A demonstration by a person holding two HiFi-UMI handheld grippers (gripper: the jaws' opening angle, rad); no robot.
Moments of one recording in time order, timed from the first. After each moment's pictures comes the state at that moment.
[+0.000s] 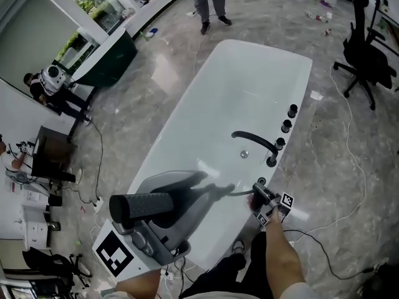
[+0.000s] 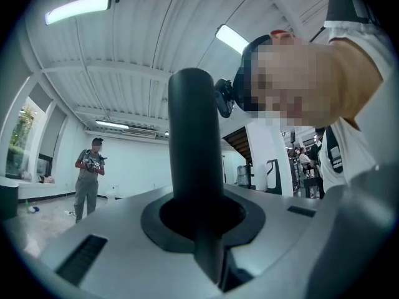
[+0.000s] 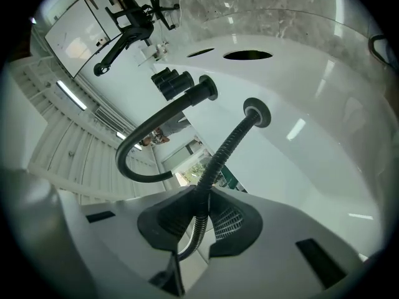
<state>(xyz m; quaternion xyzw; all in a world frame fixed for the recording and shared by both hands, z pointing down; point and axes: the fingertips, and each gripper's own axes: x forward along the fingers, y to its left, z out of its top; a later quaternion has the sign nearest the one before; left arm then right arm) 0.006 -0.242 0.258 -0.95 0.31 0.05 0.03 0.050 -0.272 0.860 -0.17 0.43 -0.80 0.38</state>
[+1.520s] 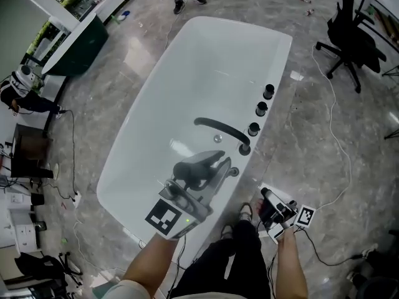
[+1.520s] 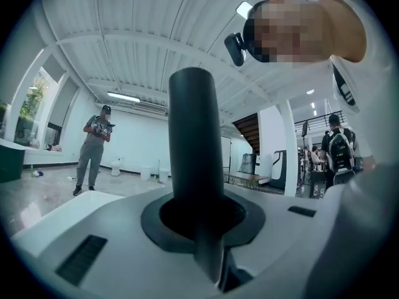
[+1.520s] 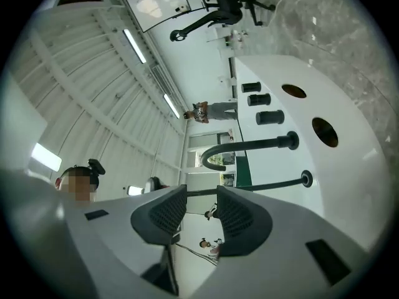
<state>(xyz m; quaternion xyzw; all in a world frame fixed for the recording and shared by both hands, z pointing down) 0.069 -0.317 0.494 -0.94 0.33 0.00 -0.06 0.180 -0.230 0.715 -0.18 0.66 -0.63 0.37</state>
